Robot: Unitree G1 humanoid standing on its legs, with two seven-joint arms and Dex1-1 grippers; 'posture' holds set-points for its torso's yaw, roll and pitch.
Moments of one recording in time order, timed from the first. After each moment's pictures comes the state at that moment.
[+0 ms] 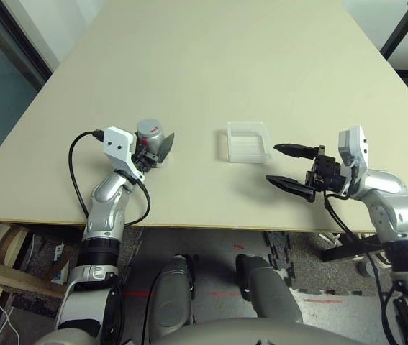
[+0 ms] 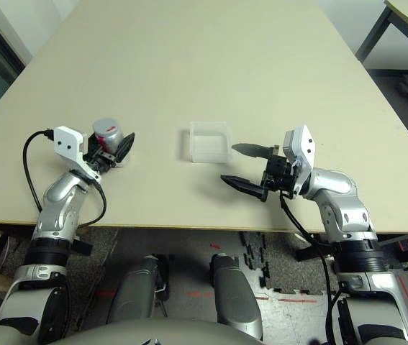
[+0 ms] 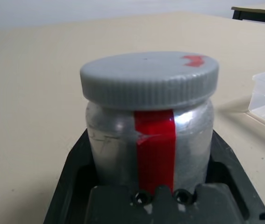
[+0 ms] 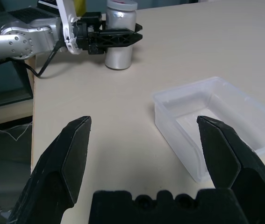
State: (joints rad) left arm -0.35 0.28 0.13 0.36 -0.27 -0.15 -0.55; right arm -0.28 -0.54 -0.04 0.10 0.47 0.09 1.19
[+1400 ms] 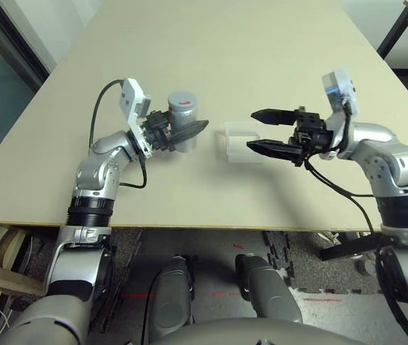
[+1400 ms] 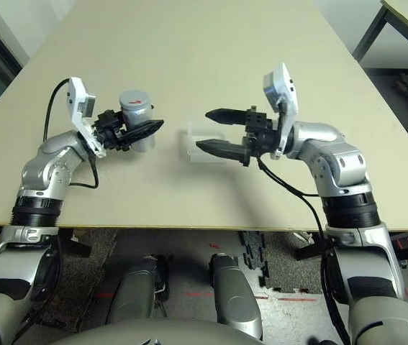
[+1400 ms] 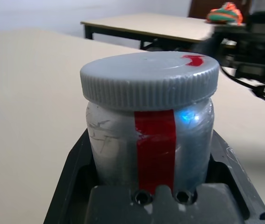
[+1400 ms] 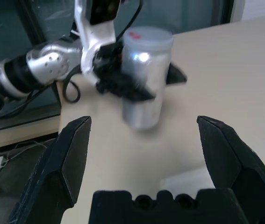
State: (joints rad) left arm -0.63 0.38 0.01 0.28 -0.45 0.26 -1.02; right arm -0.70 -0.50 0.04 0.10 0.55 0.52 1.12
